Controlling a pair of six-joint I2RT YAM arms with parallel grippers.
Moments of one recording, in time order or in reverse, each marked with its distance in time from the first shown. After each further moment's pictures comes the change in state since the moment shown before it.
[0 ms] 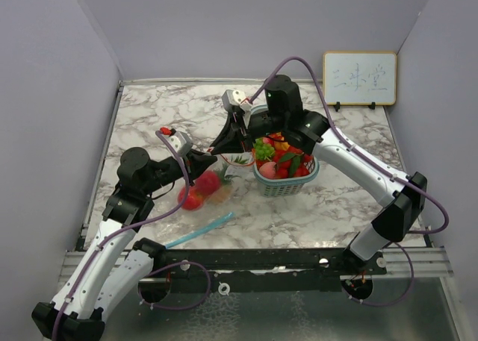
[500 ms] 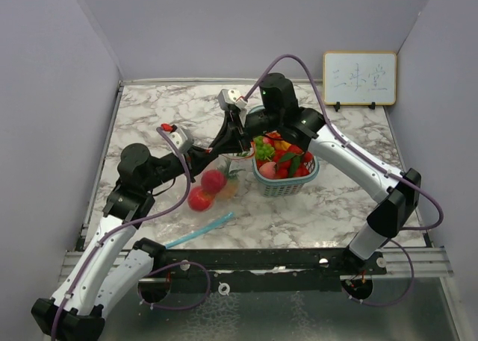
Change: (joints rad) left arm 0.000 0.030 0.033 0.008 -0.020 0.014; right arm 0.000 0.046 0.051 -0.059 -0.024 -0.001
